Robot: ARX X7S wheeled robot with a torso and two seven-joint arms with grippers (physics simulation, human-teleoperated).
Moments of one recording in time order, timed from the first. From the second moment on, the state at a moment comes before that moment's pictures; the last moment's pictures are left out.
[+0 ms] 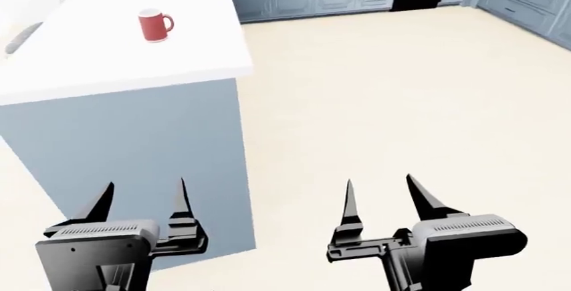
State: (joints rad) left arm 0.10 -0.40 0.13 0.72 -0.41 -0.36 -0.45; right arm -0.02 0.38 -0.29 -0.66 0.33 0.33 0.38
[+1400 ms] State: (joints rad) left arm -0.17 -0.56 0.03 0.80 -0.87 -0.71 -0.47; right arm 0.30 0.42 -0.13 -0.82 0.67 0.98 0.54
